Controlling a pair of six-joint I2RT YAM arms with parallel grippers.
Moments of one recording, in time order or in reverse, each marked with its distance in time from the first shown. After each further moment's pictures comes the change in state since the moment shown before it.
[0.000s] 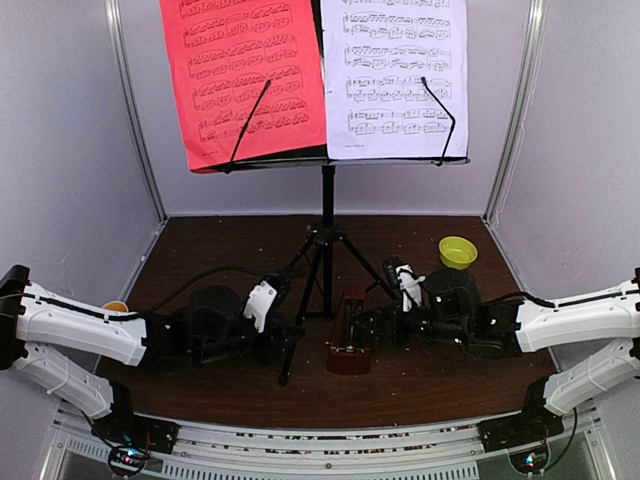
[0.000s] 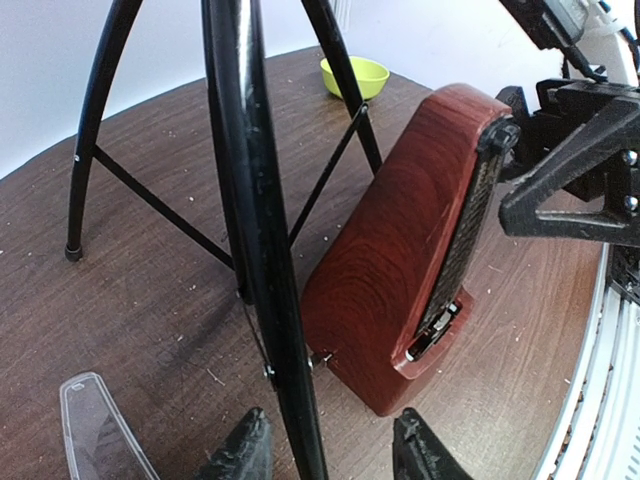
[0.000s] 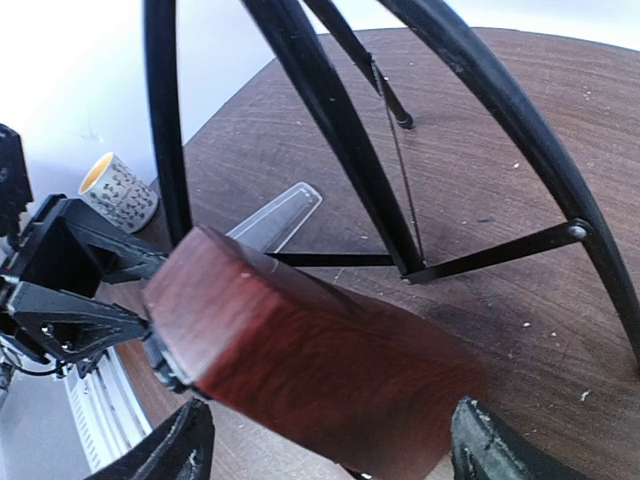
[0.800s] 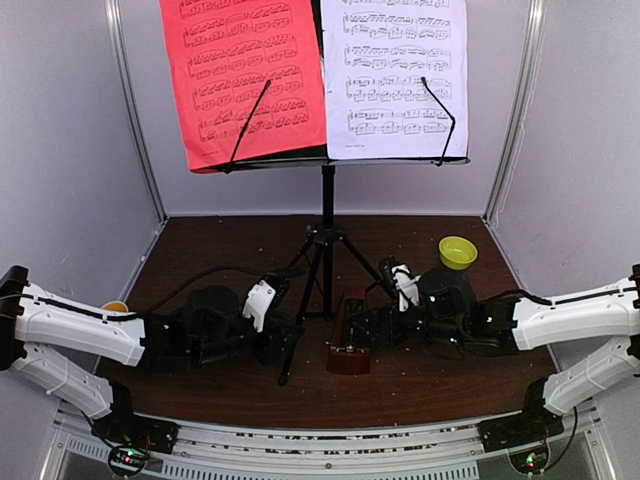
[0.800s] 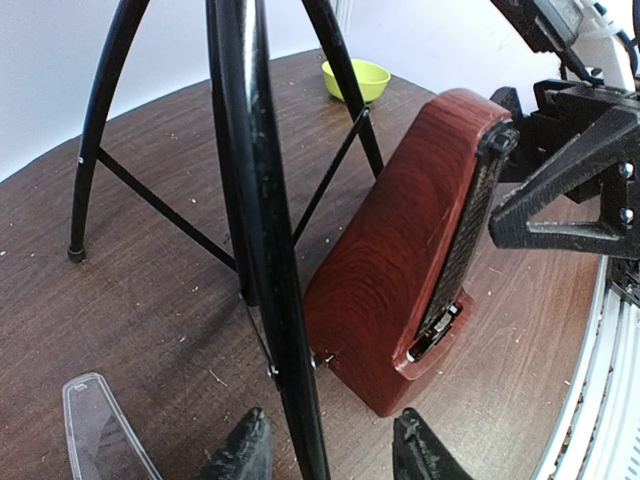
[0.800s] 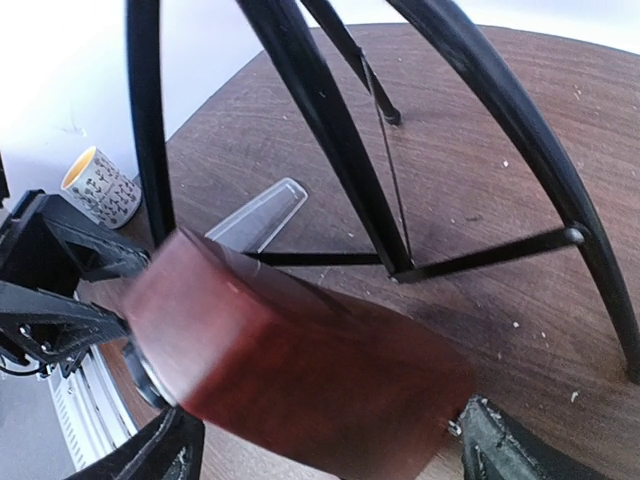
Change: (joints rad) left arm 0.000 -0.009 -0.003 -0.001 -0.005 0.001; right arm 0.011 0.025 0.031 -0.045 0.040 -0.014
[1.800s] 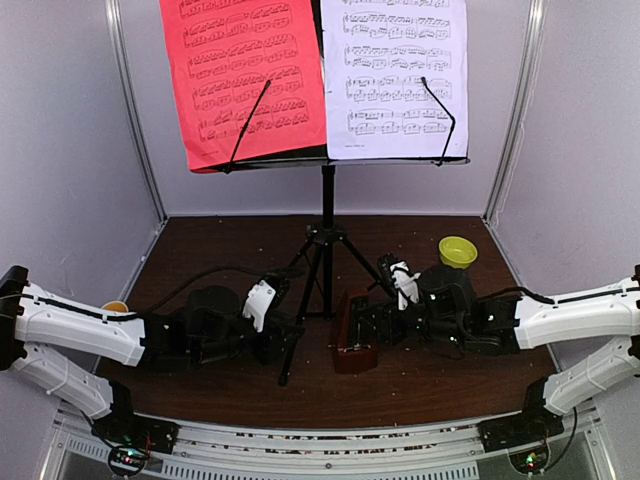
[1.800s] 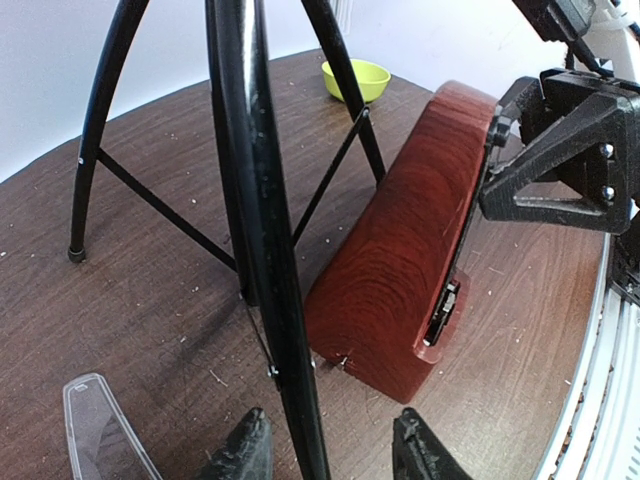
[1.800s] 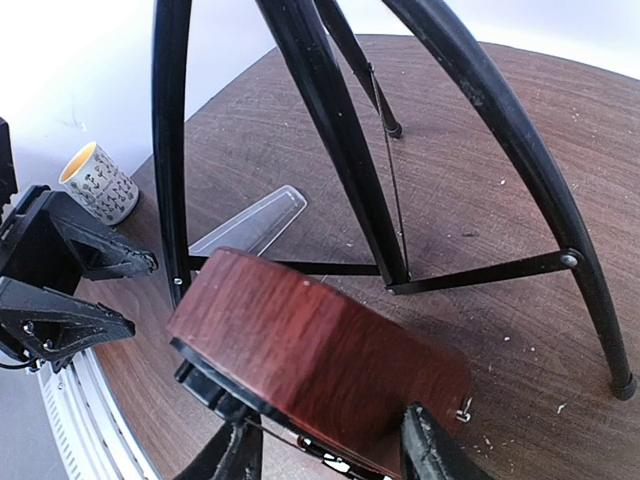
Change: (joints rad) left arm 0.000 0.000 0.000 0.000 0.000 0.009; right arm 0.010 -0.009 0.023 -0.021 0.027 -0.038
